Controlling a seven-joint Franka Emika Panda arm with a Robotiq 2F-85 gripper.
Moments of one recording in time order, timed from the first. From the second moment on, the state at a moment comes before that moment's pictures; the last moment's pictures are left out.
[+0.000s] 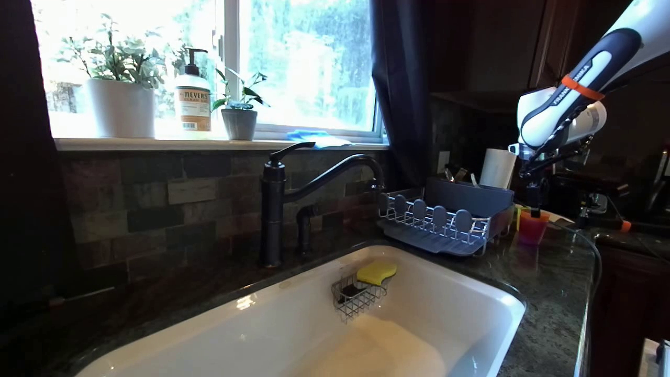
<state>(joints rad) -0.36 0.02 -0.38 -2.36 -0.50 2.47 -0.47</state>
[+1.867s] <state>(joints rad) -0.38 0.15 -0.37 -2.30 -0.33 2.55 -0.60</state>
